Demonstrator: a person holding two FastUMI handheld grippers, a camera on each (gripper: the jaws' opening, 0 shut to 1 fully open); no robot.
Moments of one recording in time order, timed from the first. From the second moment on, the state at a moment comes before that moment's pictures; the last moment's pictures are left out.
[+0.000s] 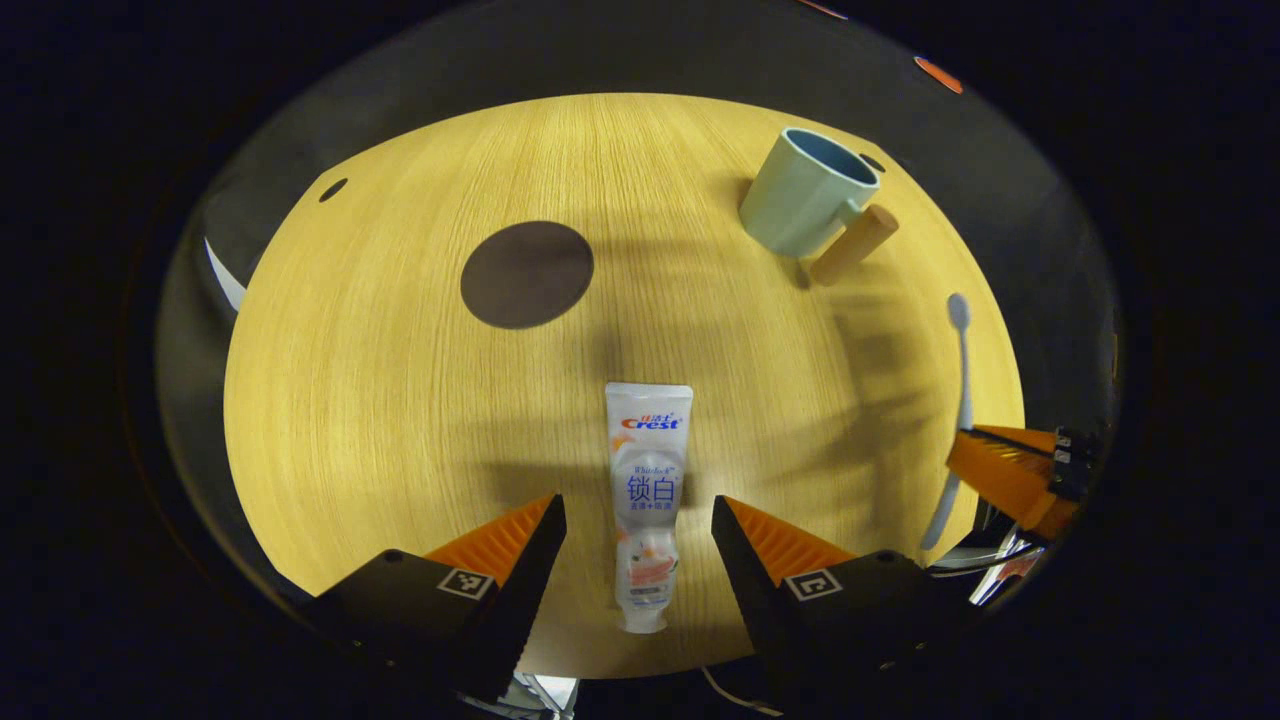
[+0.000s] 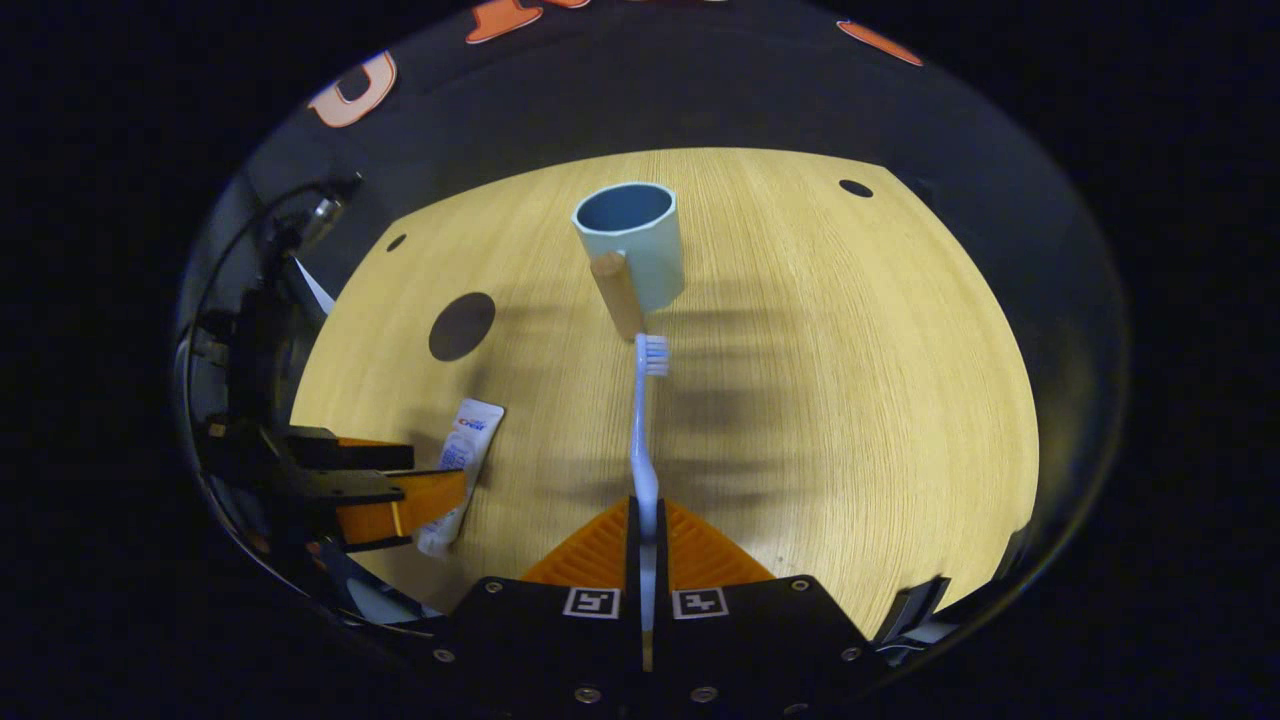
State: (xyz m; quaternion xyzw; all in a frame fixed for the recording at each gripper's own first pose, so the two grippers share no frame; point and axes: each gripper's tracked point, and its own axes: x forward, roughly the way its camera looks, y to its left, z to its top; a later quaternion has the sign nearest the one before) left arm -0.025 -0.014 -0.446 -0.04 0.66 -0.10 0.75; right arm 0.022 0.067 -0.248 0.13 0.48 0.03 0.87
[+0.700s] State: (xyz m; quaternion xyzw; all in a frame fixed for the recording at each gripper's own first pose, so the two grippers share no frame) left arm 0.014 -0.019 -0.446 -0.05 0.69 -0.13 0.71; right arm 0.062 0.061 -0.191 0.12 0.37 0.04 0.92
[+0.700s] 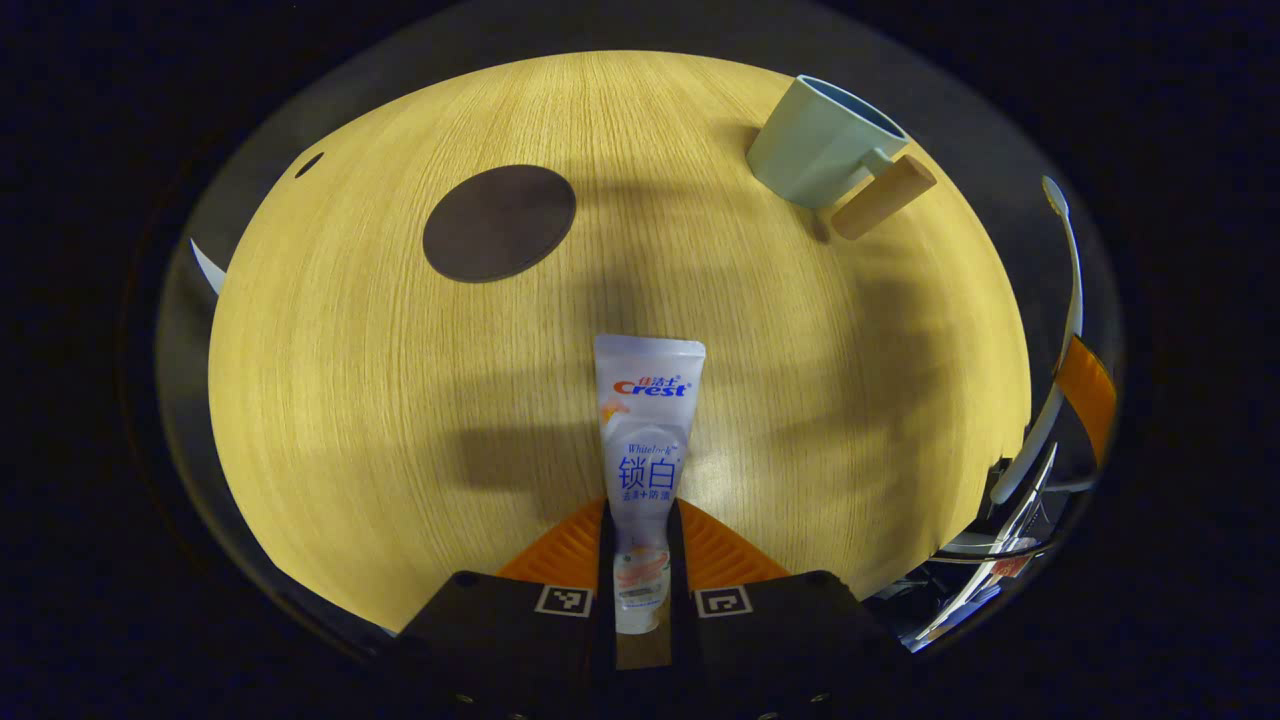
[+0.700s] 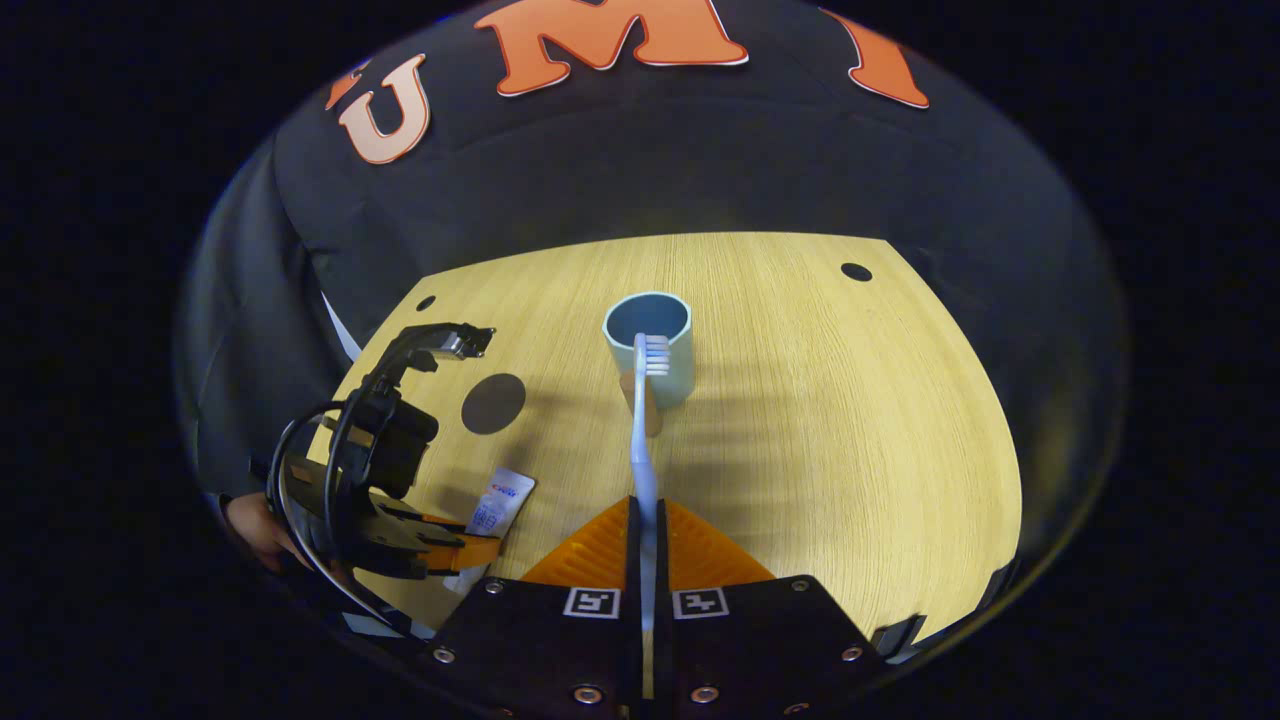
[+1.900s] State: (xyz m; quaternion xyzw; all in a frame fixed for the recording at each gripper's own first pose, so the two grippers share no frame) left arm 0.058 0.076 -0.373 -0.10 0.60 -0.09 0.79; right arm 0.235 -0.002 -0.158 0.11 0.08 0.03 0.99
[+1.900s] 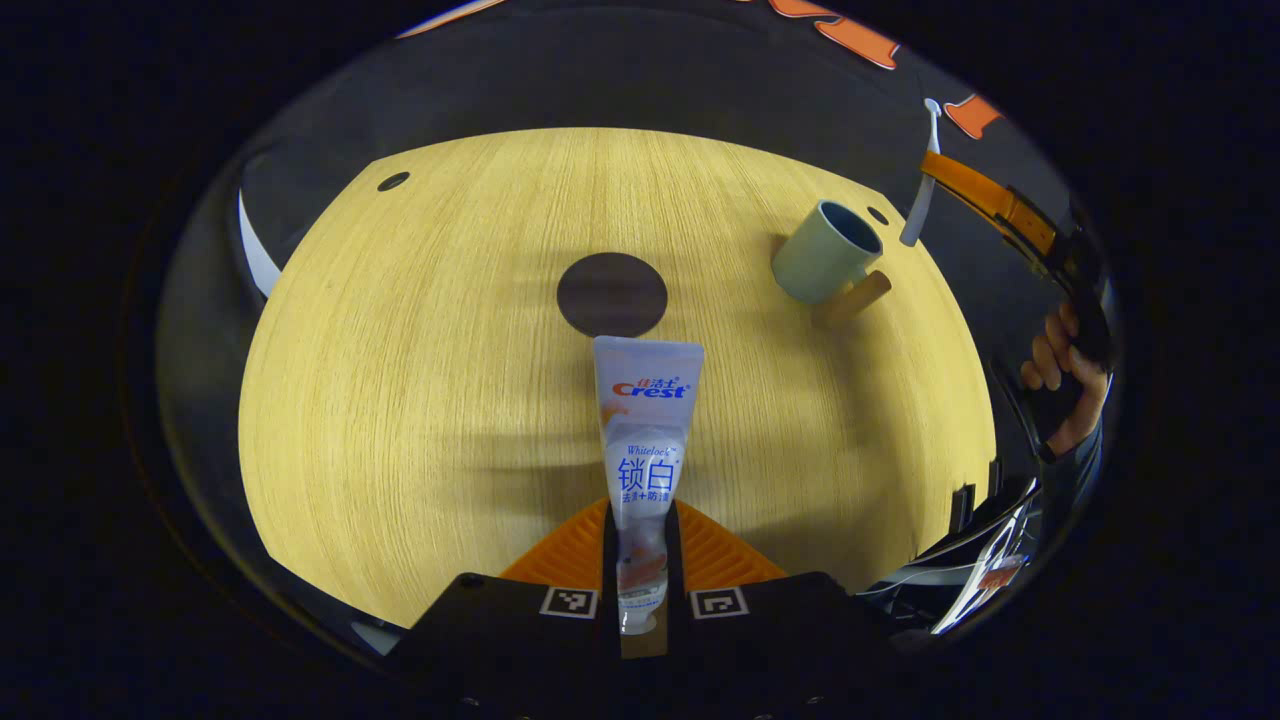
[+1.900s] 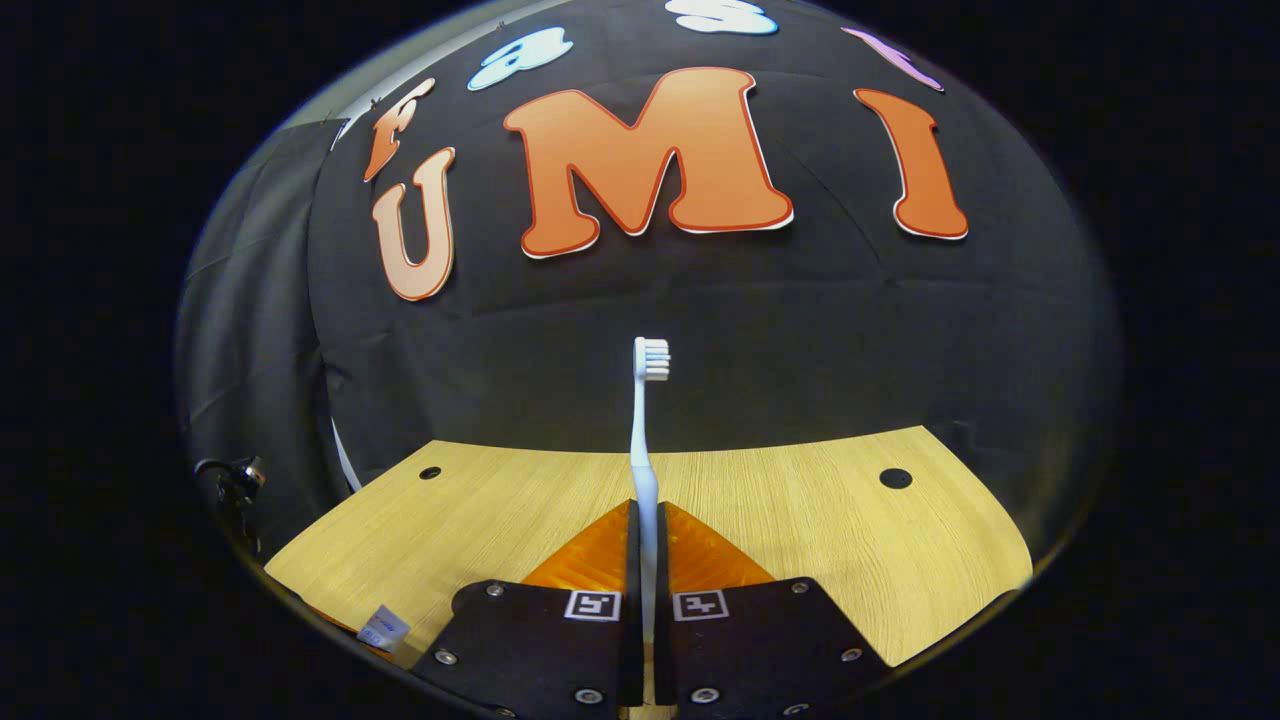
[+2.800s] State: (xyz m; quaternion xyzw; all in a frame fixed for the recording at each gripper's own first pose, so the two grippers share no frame) left arm 0.081 0.088 -0.356 -0.12 0.58 -0.05 0.81; right arm 0.287 0.005 -0.241 0.10 0.14 -0.01 0.98
